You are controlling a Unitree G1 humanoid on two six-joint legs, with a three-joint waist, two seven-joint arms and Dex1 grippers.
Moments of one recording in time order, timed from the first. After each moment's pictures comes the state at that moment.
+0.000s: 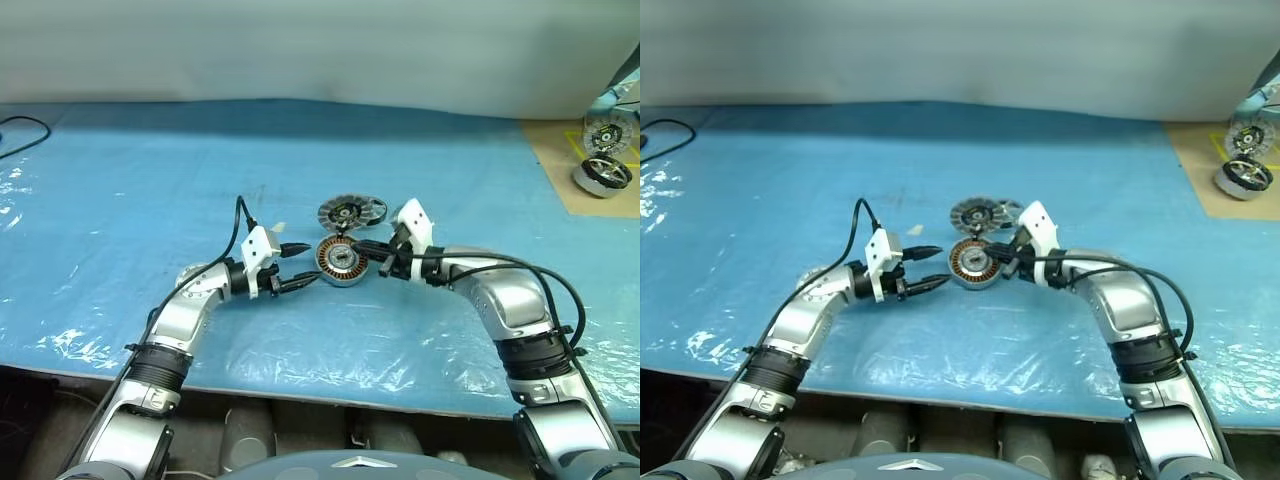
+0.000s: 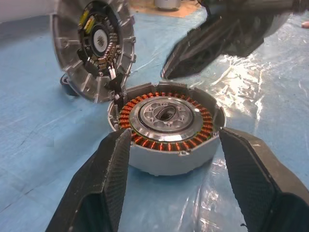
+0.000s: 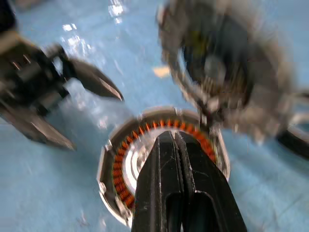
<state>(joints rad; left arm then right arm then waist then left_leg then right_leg) -0.36 0.33 -0.15 0.23 -0.25 0.00 -1.02 -0.46 -0.47 0.07 -0.12 0.40 0.73 0.83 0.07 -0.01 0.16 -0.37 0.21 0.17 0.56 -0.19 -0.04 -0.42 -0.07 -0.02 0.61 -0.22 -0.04</state>
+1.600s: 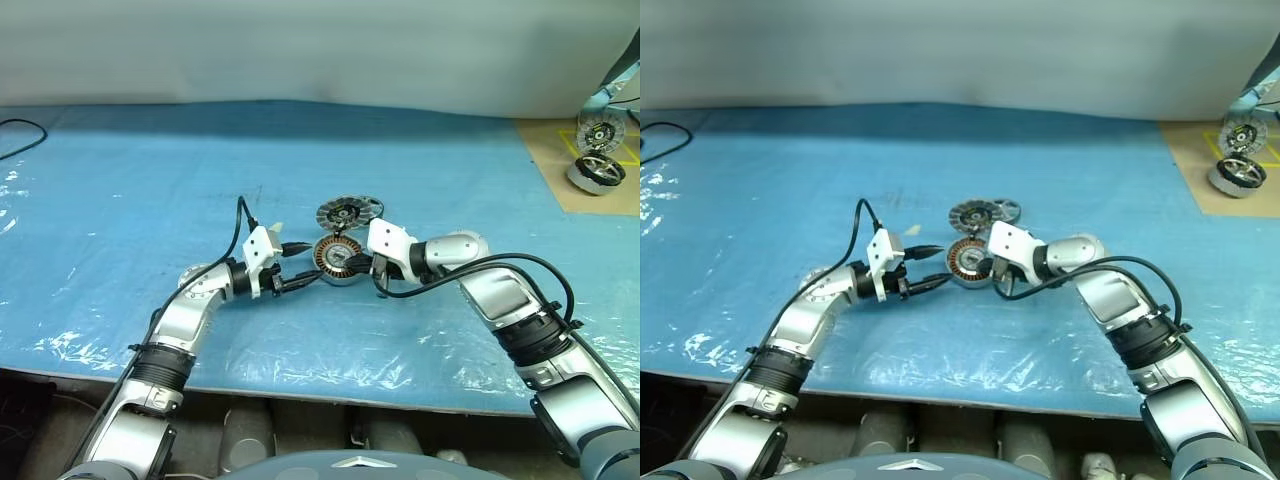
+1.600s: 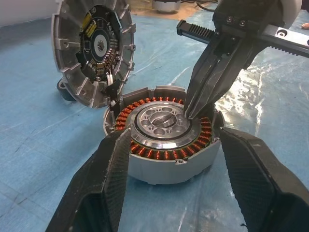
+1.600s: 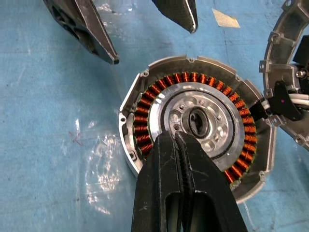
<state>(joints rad) -0.36 0.32 -0.15 0.24 -0.24 -0.01 -1.01 -0.53 -0.59 0.38 -0.02 0.04 0.43 1.01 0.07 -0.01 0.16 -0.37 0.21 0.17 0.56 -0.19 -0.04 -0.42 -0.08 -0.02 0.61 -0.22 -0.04</state>
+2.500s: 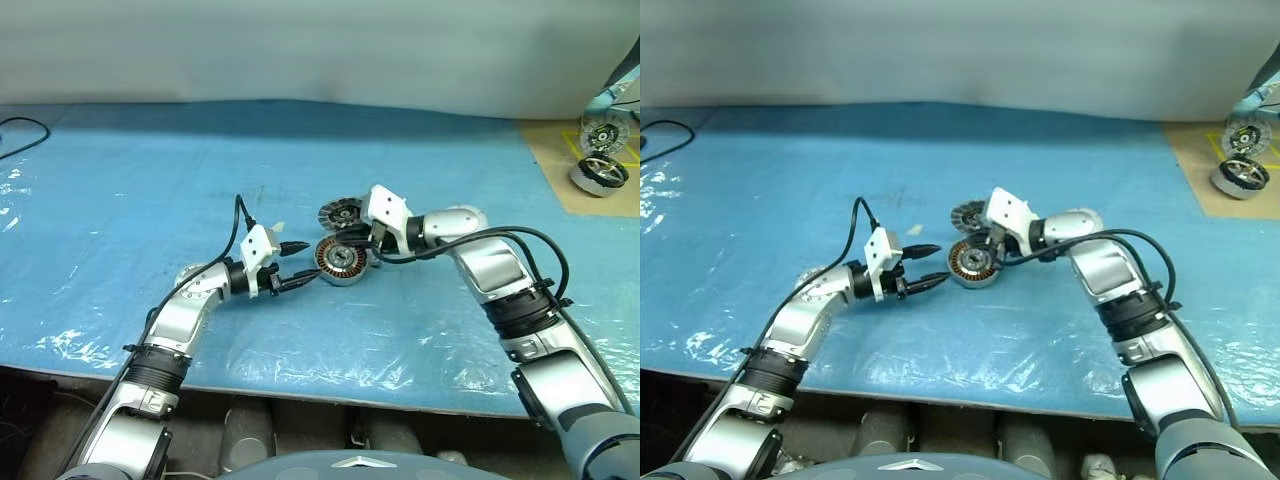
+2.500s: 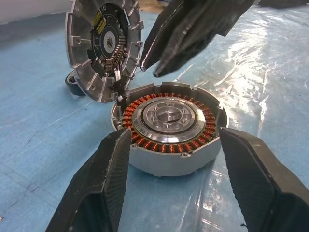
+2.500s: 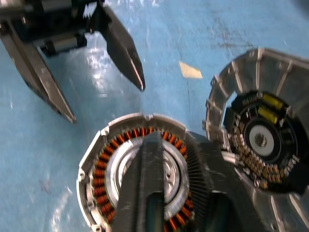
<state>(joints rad) -0.35 0.34 -0.15 0.18 -0.24 0.03 -0.99 -0.65 -0.55 0.33 0.11 0.06 0.35 1.05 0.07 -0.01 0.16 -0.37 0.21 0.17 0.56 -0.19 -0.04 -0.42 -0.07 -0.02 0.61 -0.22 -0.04</state>
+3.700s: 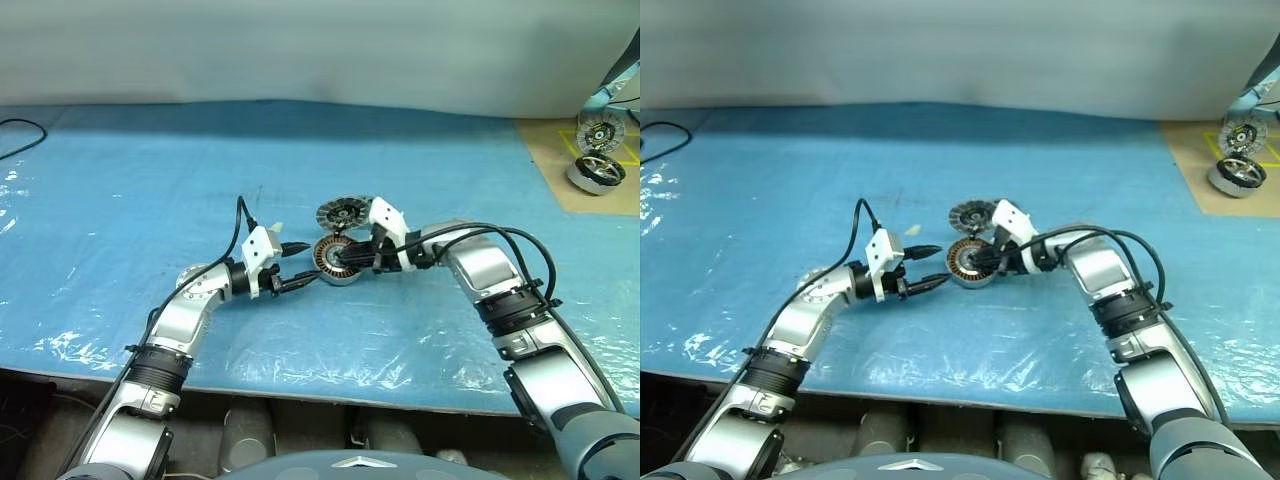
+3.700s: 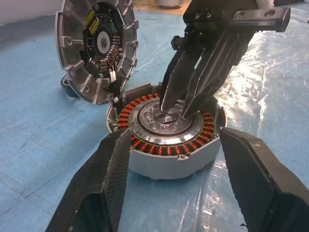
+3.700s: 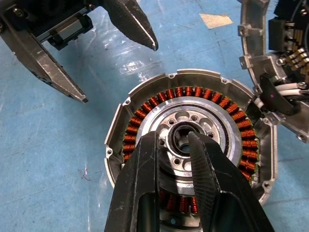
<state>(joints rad) -0.35 0.33 -0.16 0.20 -0.23 0.01 -0.99 -0.66 -0.50 0.31 0.21 0.15 0.58 1.12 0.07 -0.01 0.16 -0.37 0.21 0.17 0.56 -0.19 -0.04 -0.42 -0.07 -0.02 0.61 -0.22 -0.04</state>
